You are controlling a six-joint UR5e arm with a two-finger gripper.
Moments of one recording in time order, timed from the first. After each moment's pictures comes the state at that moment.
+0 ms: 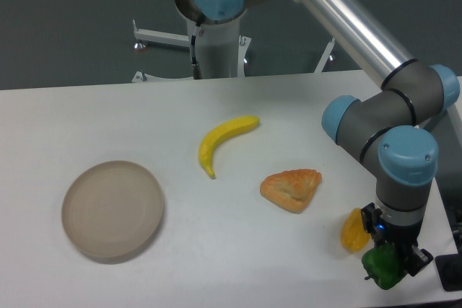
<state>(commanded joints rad) 2.36 -2.54 -0.58 -1.25 1.59 1.54</state>
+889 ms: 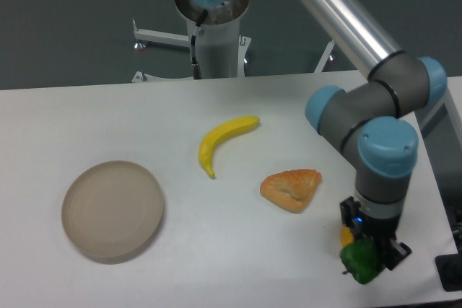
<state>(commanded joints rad) 2.31 -2.33 -0.84 -1.26 1.50 1.35</state>
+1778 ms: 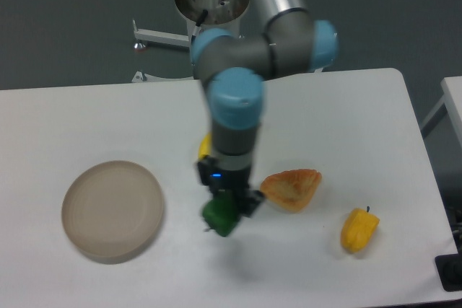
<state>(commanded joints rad) 1.96 -2.12 -1.21 -1.23 1.50 0.69</state>
